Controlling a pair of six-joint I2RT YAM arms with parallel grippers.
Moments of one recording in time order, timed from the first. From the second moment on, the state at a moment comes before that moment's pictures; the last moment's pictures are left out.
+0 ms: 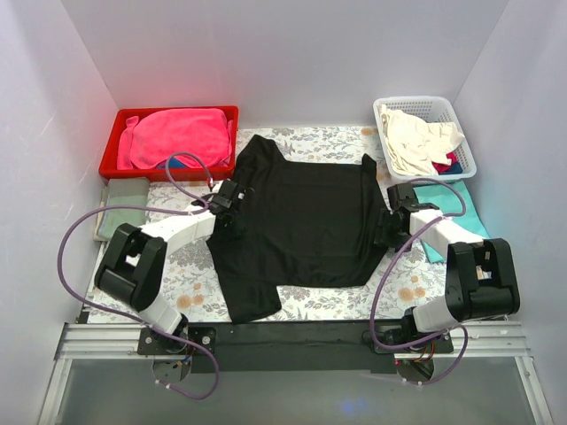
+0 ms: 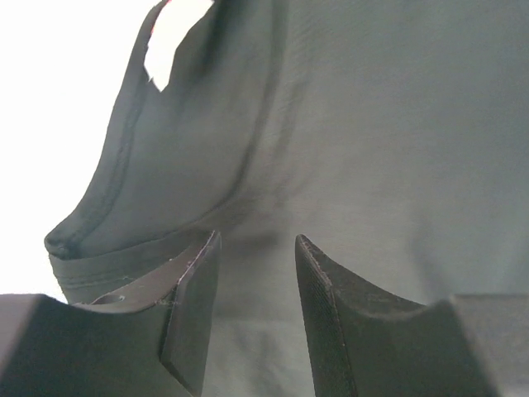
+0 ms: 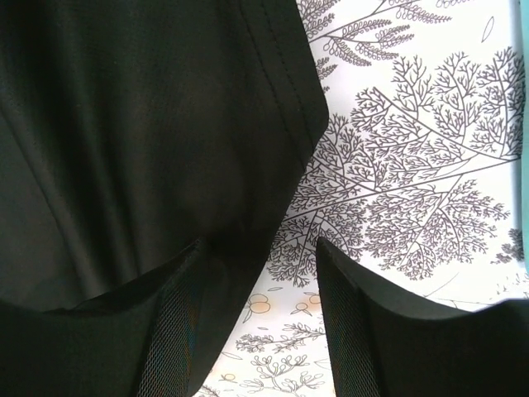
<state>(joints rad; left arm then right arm) -0.47 1.57 0.91 -0.39 -0.22 -0.66 0.16 1.45 0.76 -0.55 0.10 0.36</state>
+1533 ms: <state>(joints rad) -0.44 1.61 1.28 -0.48 -0.19 -0.62 0.20 1.27 0.62 -0.61 -0.01 0.50</state>
